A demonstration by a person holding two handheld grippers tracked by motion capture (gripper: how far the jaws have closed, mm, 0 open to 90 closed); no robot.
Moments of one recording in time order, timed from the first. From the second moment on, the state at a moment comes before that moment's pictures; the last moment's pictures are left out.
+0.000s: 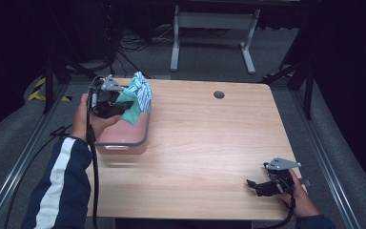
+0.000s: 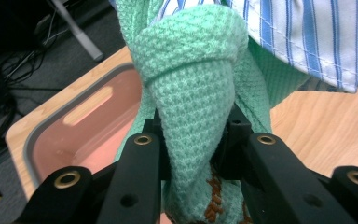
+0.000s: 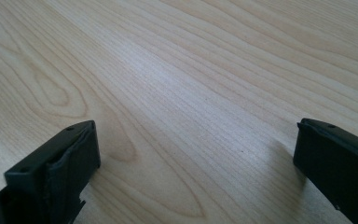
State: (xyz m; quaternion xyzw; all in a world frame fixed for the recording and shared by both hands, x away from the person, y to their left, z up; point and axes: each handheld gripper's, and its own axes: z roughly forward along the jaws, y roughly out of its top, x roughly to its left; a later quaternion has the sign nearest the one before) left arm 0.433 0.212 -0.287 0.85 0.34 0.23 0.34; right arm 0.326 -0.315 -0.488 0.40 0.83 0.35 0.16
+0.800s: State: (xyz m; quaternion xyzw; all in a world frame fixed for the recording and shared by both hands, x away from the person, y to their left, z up) left arm 0.427 0.119 -0.307 0.88 0.24 0.18 0.36; right arm 0.326 -0.315 -0.488 0.40 0.83 0.35 0.16
